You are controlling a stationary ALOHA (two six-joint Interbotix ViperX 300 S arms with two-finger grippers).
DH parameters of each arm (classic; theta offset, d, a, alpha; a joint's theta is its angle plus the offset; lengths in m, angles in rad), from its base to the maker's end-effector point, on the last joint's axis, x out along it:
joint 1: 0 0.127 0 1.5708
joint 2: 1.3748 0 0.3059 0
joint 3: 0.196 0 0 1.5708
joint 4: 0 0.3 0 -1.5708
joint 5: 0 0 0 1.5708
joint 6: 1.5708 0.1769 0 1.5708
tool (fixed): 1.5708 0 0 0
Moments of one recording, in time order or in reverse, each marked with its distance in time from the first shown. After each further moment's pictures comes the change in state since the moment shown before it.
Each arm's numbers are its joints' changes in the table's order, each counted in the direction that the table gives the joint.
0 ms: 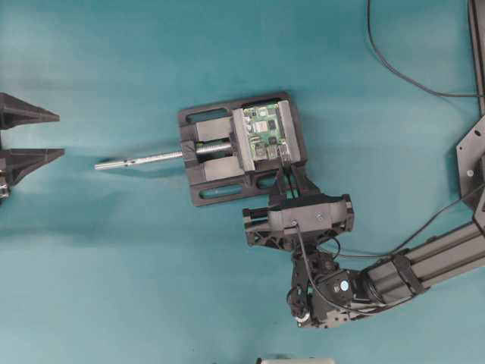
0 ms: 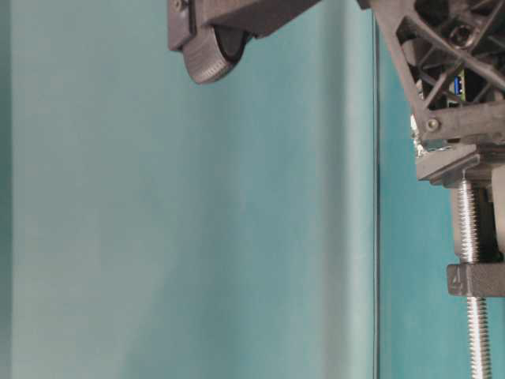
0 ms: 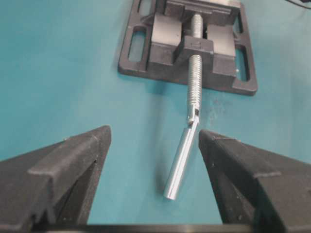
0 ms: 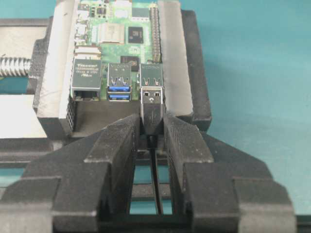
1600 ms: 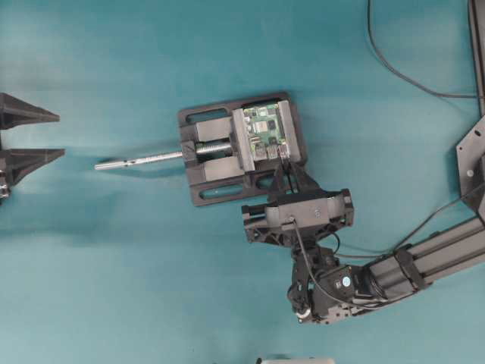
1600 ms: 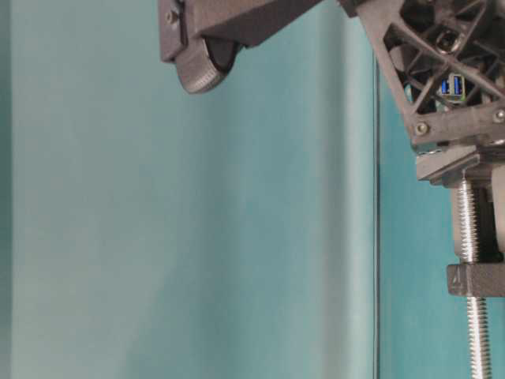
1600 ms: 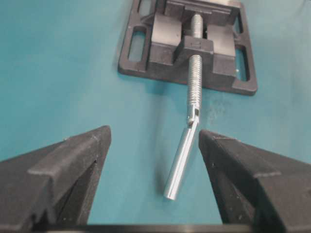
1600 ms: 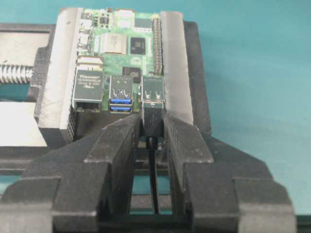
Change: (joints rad) left arm -0.002 0.000 0.000 -0.002 -0.002 0.000; right arm -0.014 0.015 -0.014 -0.025 -0.017 -0.037
